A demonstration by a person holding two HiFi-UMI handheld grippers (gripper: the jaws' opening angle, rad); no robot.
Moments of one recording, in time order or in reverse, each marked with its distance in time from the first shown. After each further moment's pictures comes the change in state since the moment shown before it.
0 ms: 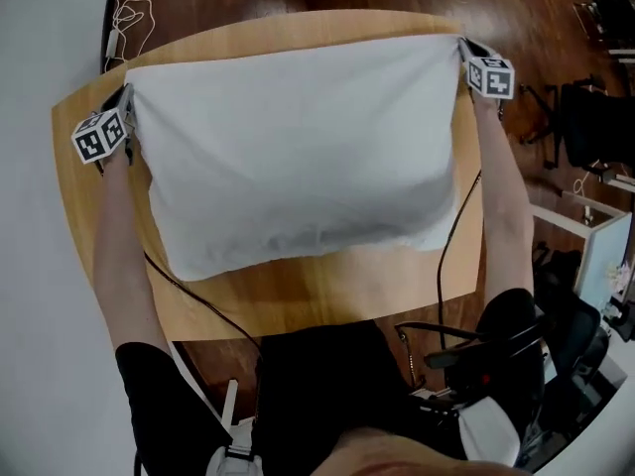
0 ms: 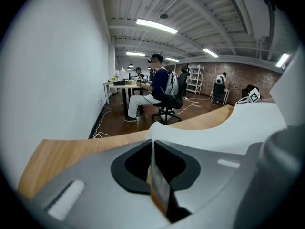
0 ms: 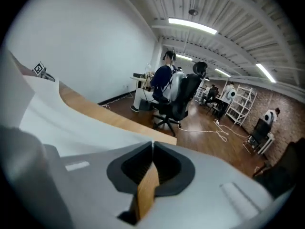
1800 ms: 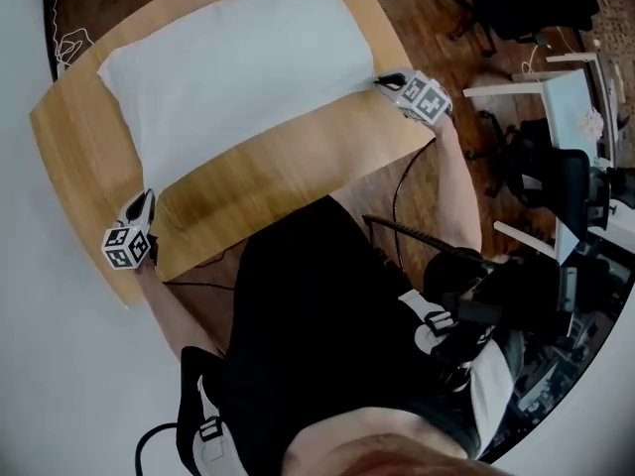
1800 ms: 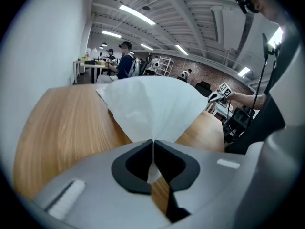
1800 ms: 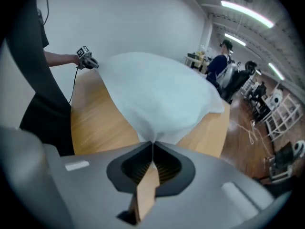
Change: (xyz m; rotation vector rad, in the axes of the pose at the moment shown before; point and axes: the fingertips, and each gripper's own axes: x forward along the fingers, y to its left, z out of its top) left arm -0.312 -0.135 -0.209 0.024 0.193 -0.431; right arm -0.348 0.282 -0.152 -0.321 0.337 0.456
